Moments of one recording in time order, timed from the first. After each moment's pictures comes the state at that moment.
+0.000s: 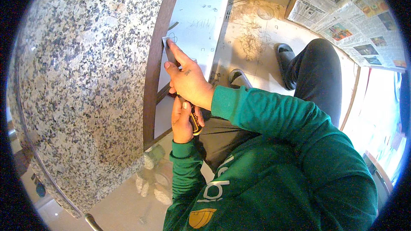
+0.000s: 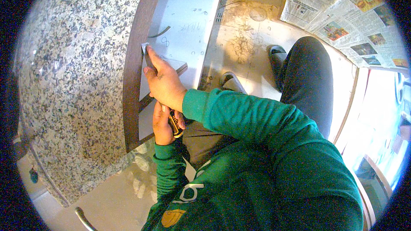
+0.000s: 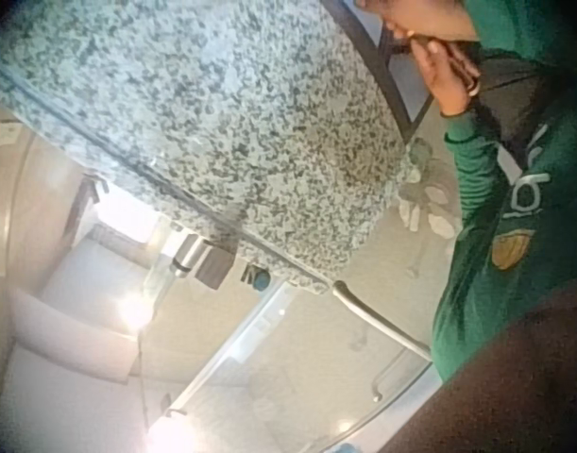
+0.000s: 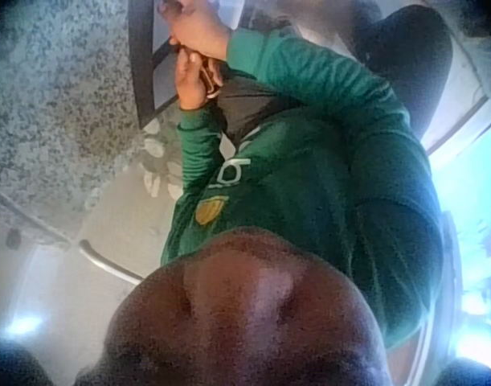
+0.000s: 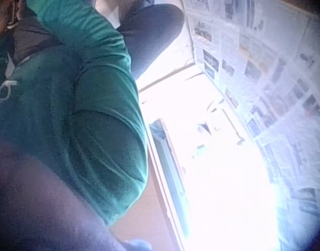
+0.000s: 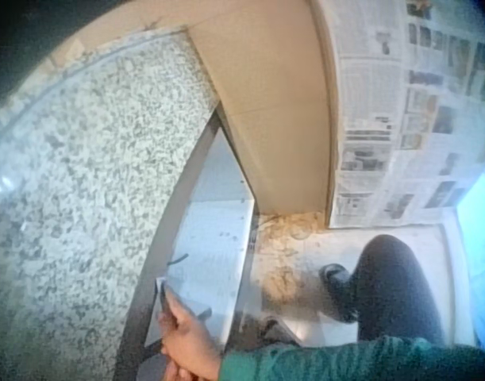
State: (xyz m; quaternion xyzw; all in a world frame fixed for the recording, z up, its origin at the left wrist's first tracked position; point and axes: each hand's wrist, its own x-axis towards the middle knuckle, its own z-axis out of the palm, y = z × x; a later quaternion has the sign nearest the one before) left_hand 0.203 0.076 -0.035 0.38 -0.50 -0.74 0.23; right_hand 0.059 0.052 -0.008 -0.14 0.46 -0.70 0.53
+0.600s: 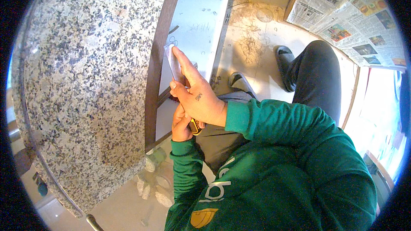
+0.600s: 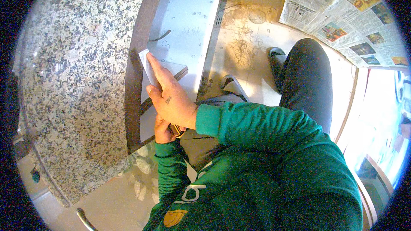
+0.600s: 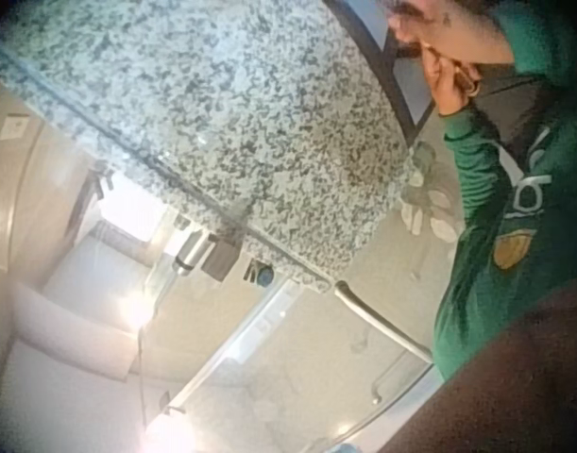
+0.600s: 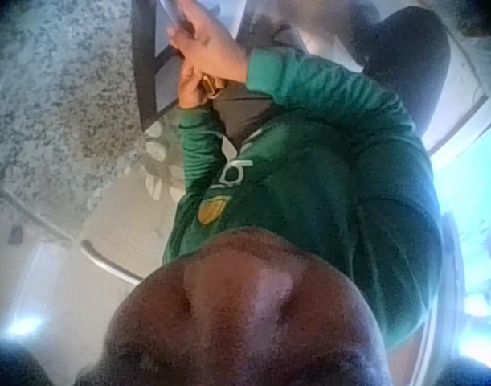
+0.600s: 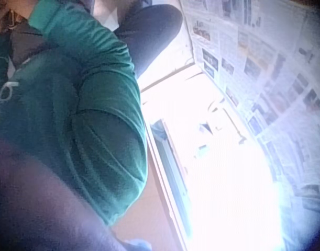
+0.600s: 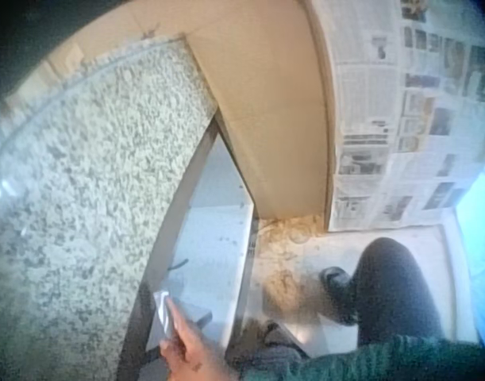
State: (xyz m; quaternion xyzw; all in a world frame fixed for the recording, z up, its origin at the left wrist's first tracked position) left_hand 0.227 0.065 -0.055 0.29 -0.46 -0.82 0.19; right_hand 0.066 0.084 -0.011 -0.29 0.42 -0.77 0.38
